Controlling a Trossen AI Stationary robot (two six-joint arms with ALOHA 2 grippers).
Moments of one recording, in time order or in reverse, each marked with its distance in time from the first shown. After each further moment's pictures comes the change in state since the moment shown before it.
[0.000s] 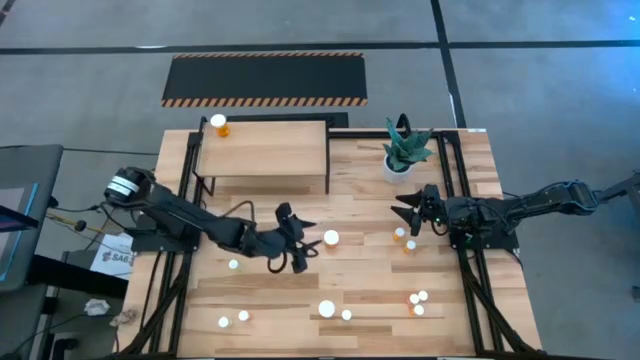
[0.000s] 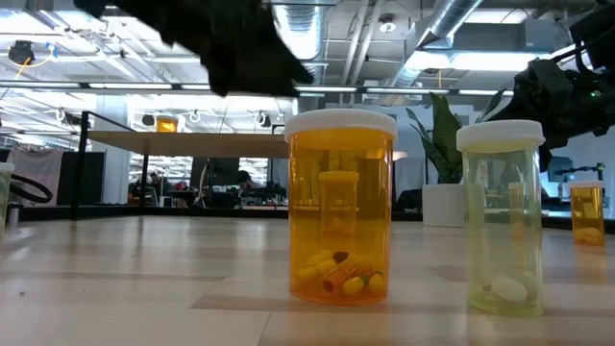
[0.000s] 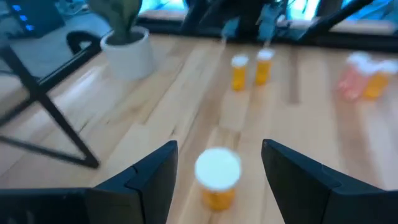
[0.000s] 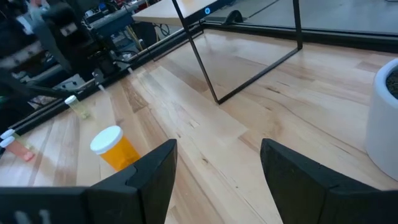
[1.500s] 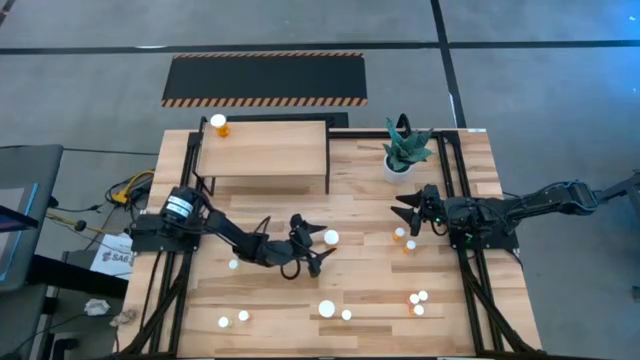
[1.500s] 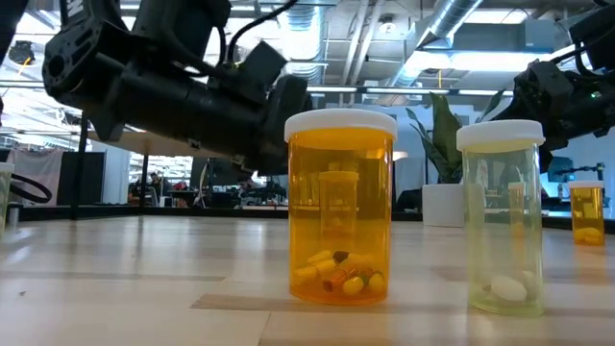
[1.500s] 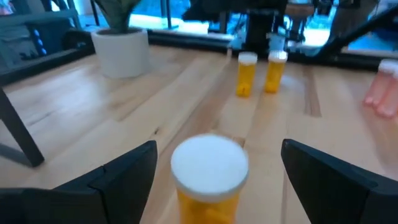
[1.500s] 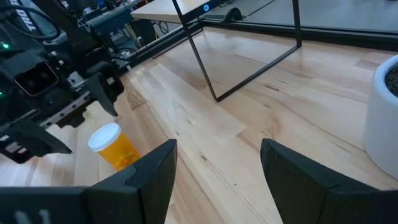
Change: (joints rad) left arm 0.023 0.445 -0.082 0.756 -0.032 0.058; right arm 0.000 -0.001 0.000 -0.012 0.000 0.000
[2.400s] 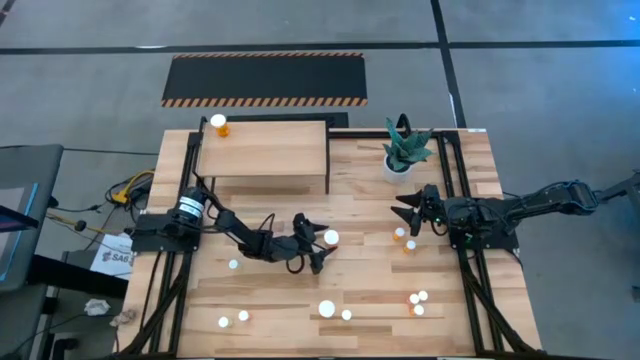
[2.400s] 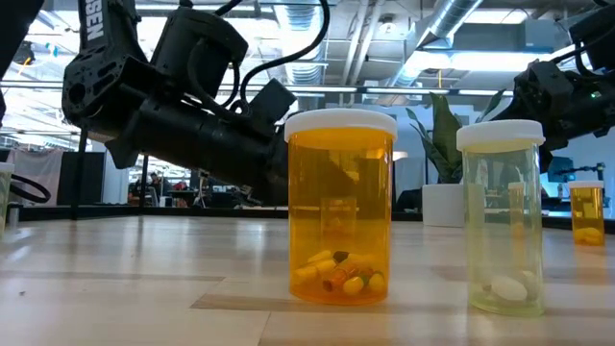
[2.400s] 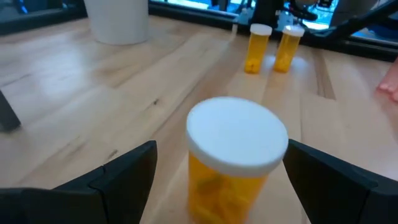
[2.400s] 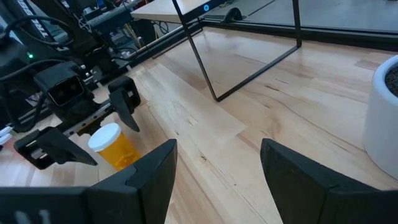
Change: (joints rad) left arm 0.049 0.079 0.012 0.031 0.077 -0.087; right arm 0.000 0.001 0.000 -0.001 0.000 0.000
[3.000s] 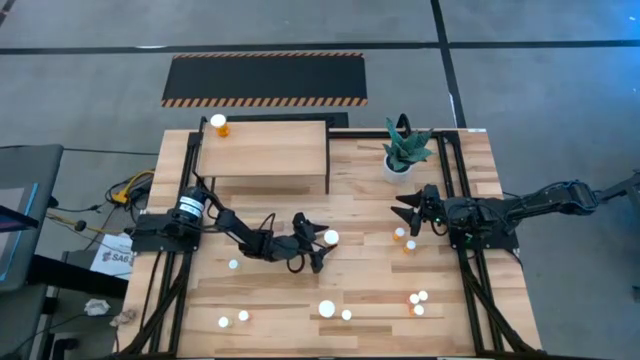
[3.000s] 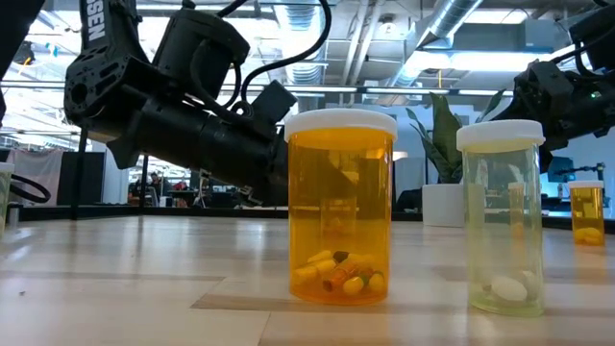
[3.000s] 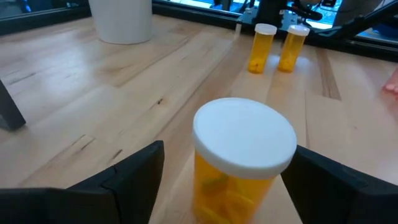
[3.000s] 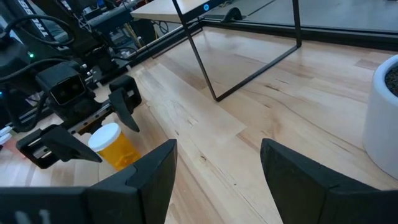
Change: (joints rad) left arm 0.006 0.000 0.002 -0.018 -0.001 -0.013; right arm 0.000 0.000 0.000 0.000 0.000 0.000
